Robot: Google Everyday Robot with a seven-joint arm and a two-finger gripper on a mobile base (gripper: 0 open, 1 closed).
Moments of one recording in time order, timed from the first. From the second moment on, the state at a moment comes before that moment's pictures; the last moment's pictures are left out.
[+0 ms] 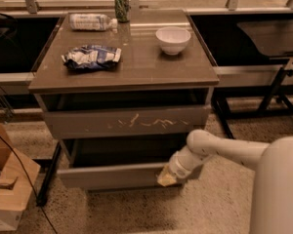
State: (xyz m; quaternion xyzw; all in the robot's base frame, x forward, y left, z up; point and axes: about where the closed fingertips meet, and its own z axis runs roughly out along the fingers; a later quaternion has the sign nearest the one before) arm 0.536 -0.084 0.408 -0.57 0.77 0.25 0.13
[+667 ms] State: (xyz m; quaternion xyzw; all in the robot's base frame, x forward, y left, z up) arm 0.569 -0.083 0.418 -0.56 0.77 0.23 0.18
